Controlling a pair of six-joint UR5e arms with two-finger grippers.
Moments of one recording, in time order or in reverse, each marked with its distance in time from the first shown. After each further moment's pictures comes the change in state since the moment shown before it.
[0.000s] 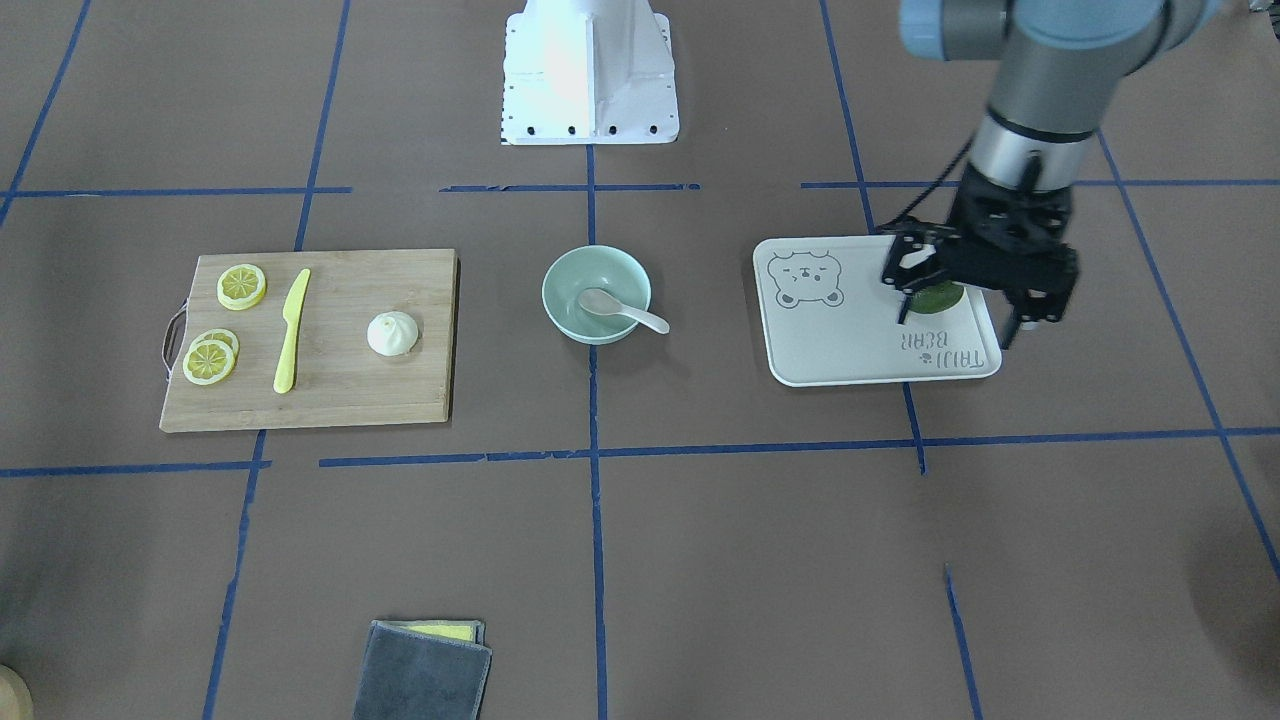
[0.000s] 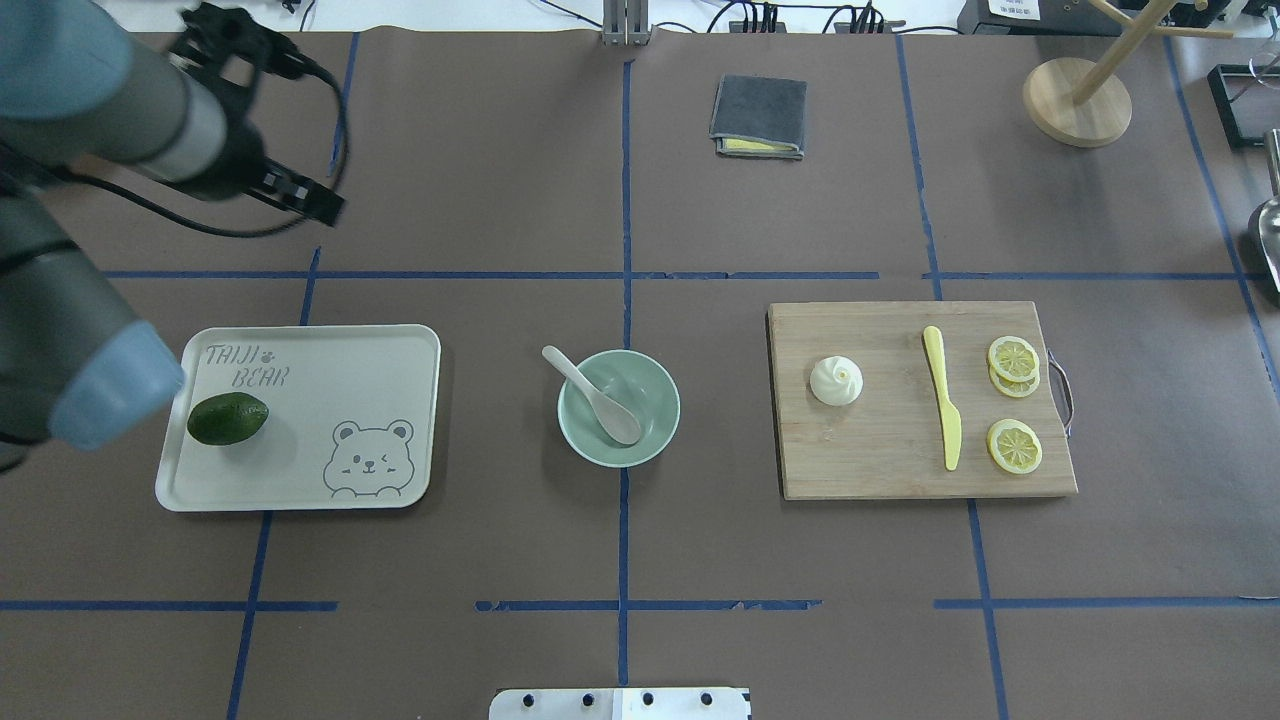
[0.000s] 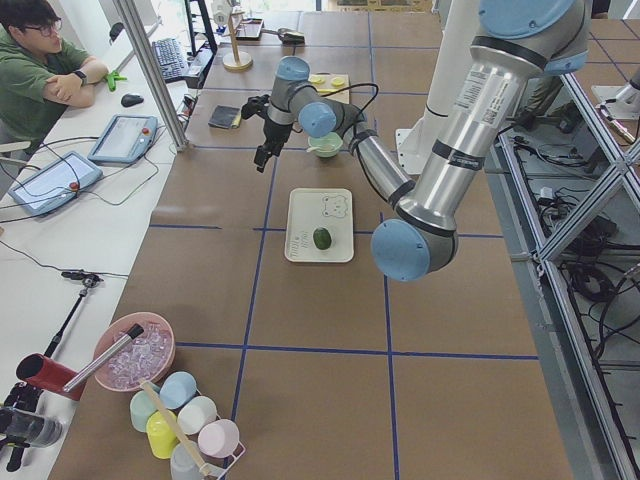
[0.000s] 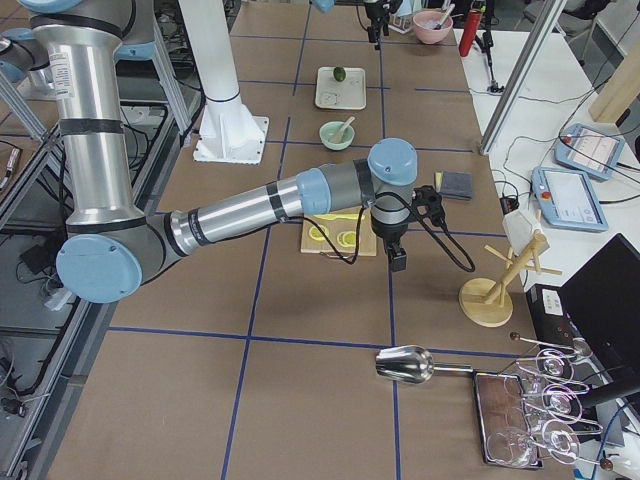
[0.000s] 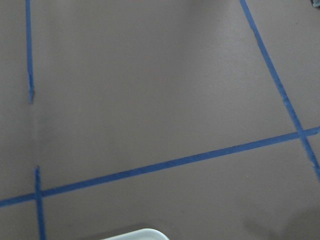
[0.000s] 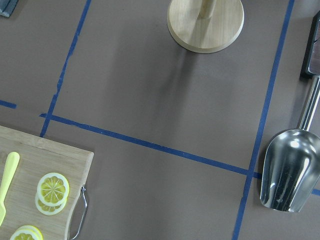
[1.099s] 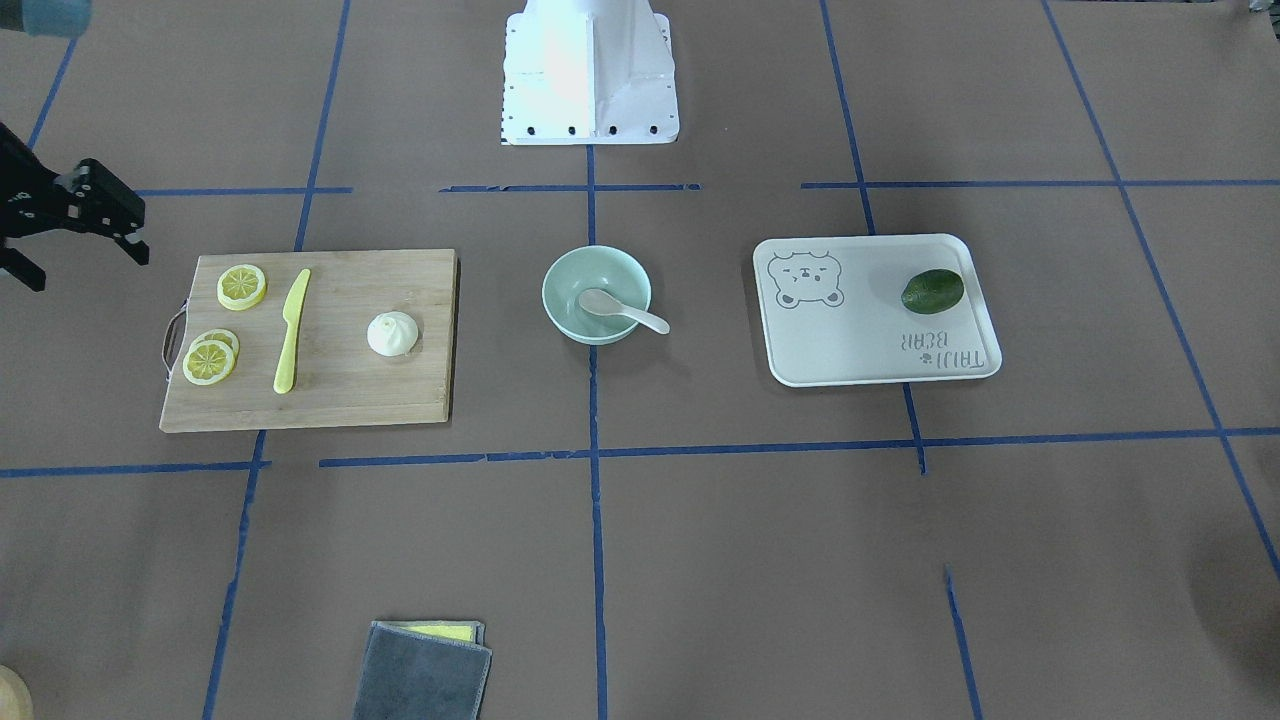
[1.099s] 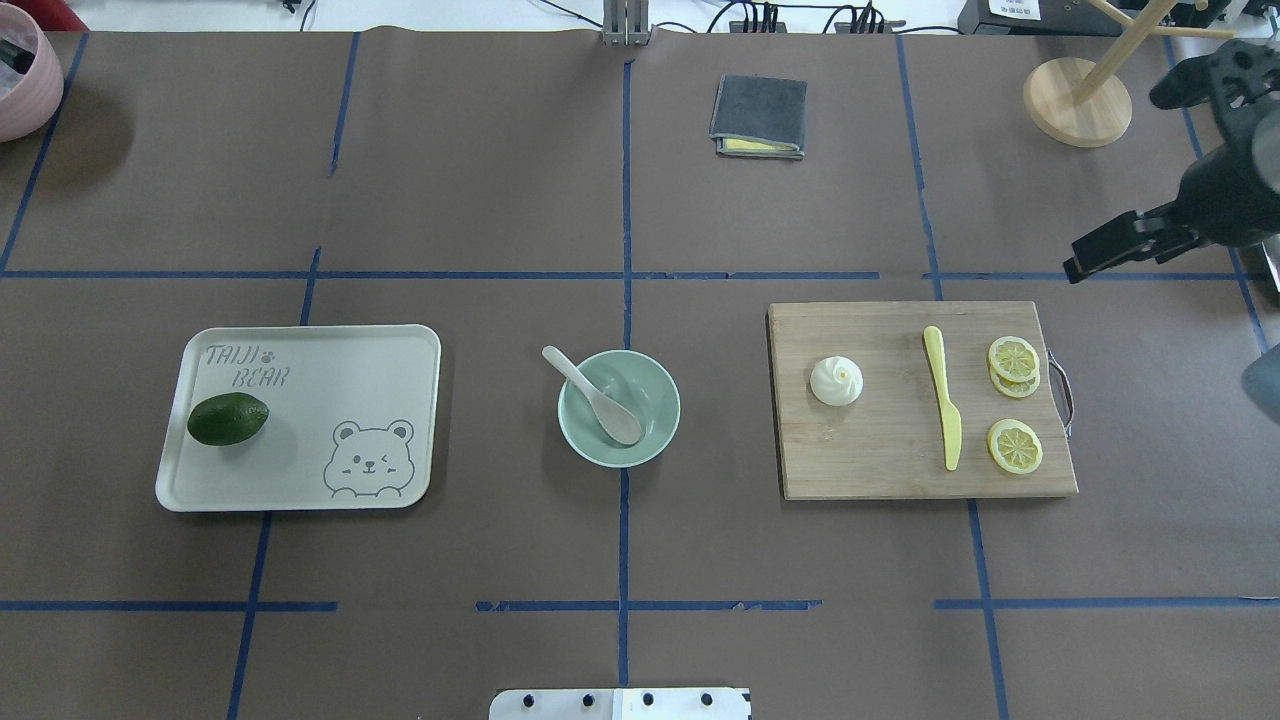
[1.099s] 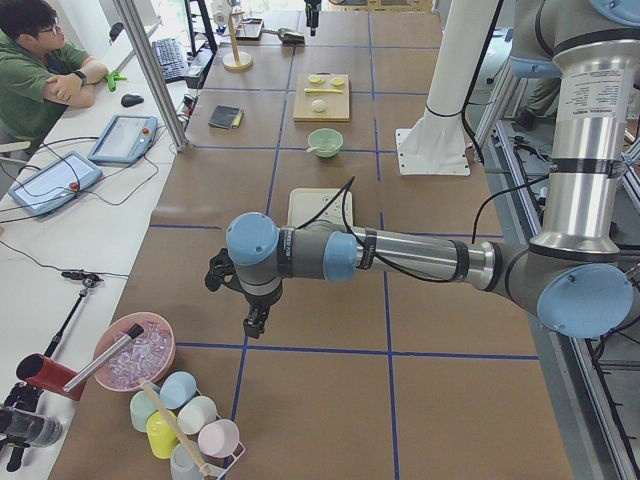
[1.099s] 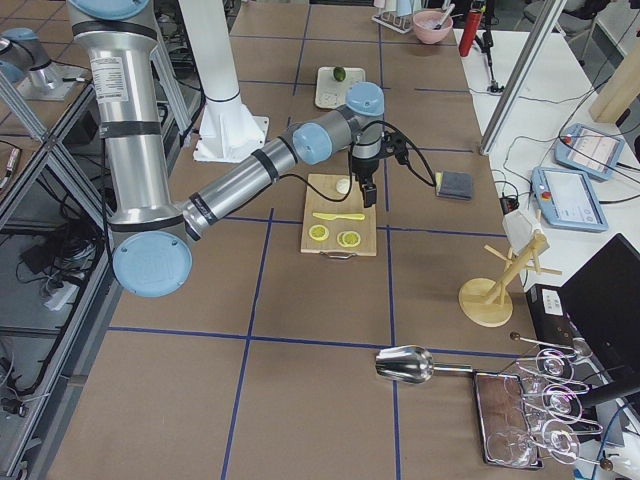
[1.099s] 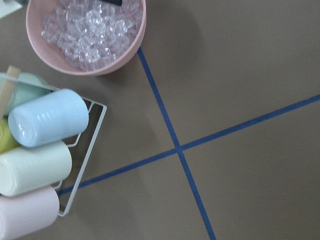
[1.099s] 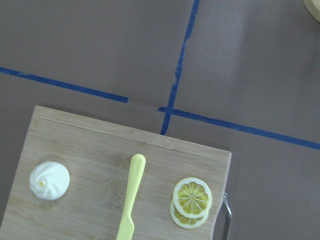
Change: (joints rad) left arm -0.579 0.369 0.260 0.041 -0.462 0.613; right arm -0.485 0.038 0.221 0.104 -0.221 0.621
